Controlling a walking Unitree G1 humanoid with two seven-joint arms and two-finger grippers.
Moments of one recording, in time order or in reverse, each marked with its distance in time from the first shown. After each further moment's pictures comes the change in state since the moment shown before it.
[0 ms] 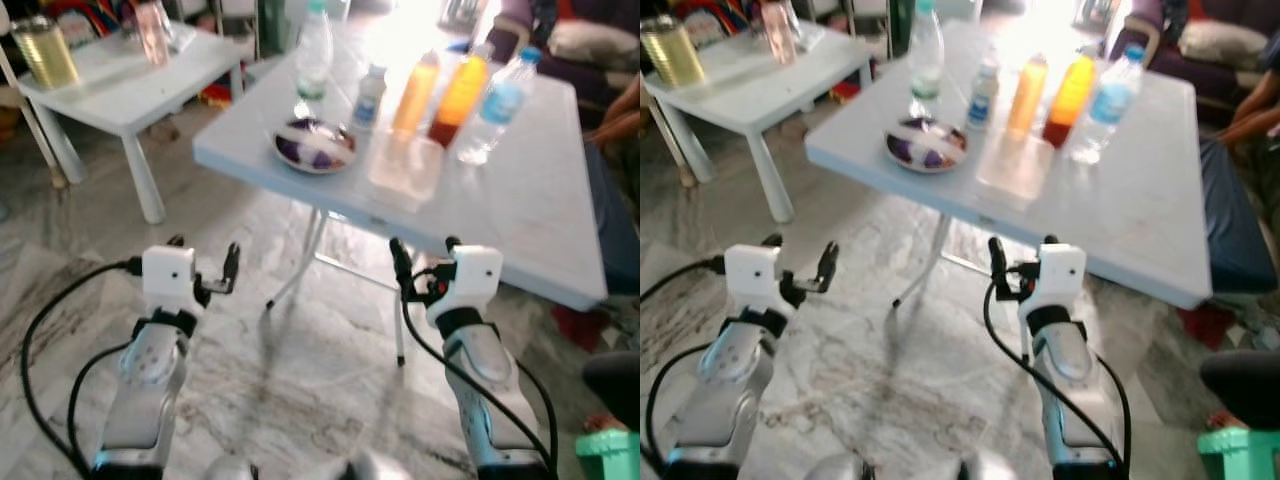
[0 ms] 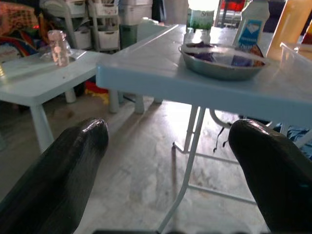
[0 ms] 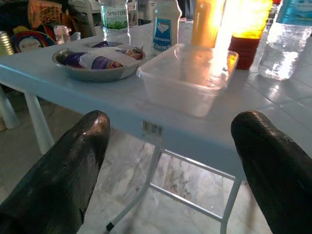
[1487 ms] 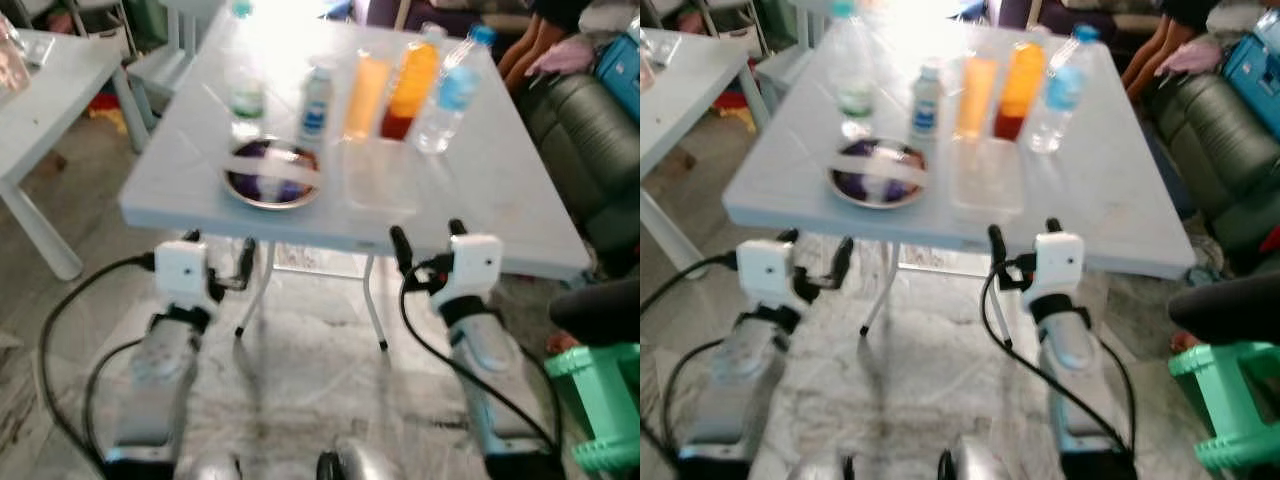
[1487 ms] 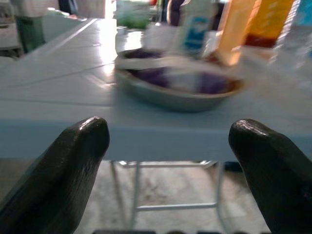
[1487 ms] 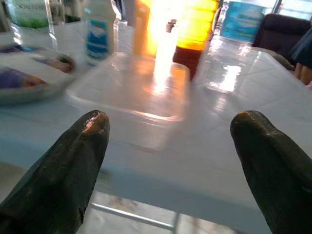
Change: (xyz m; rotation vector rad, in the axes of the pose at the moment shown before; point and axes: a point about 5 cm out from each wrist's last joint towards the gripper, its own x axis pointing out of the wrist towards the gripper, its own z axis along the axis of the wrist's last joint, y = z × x) left arm 0.004 -0.021 0.005 -0.053 -0.033 -0.069; right arm 0.003 -0.008 0.007 -0.123 -0.048 0.016
